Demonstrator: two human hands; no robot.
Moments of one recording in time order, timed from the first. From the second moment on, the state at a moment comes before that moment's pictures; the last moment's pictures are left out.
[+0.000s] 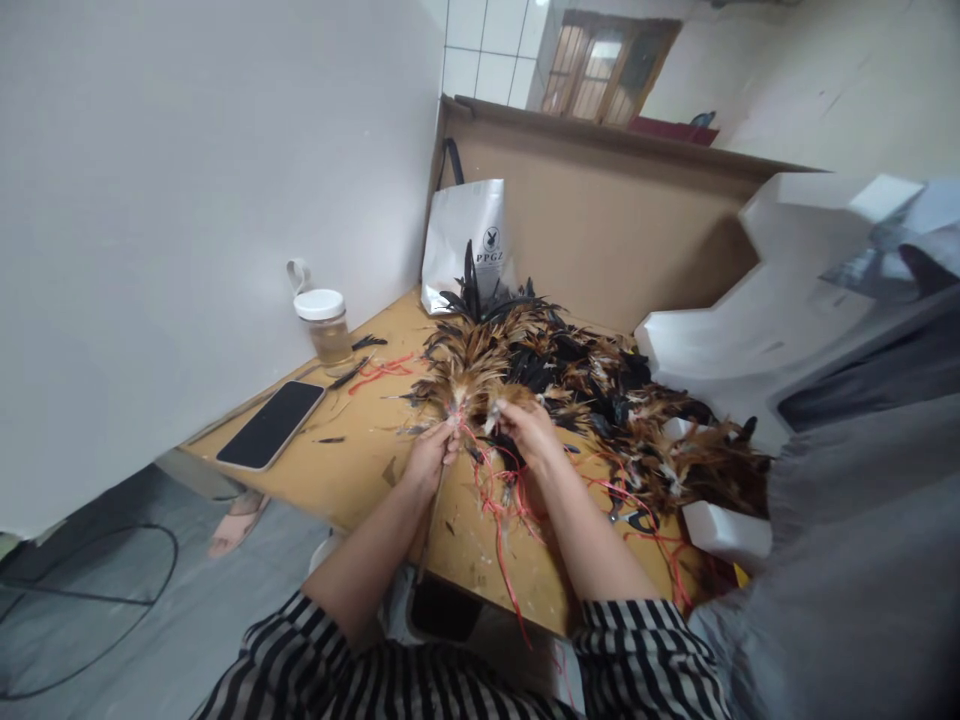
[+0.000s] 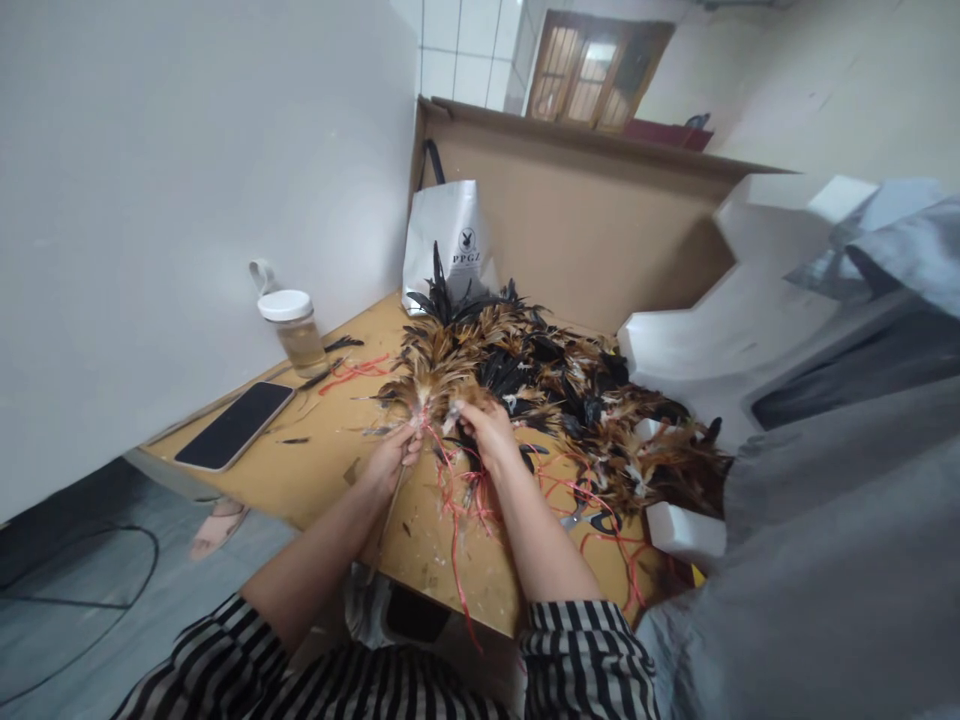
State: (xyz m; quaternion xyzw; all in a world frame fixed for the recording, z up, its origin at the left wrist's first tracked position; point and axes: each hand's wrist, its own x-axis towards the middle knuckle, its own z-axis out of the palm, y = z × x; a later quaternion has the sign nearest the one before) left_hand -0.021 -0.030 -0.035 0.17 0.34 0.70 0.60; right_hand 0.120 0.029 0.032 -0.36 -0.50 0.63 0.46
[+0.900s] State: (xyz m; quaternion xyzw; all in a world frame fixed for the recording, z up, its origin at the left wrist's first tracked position) left_hand -0.015 -0.035 -0.023 0.22 0.37 0.69 0.58; right_hand 0.083 0.035 0.017 -0.41 -0.63 0.52 0.41
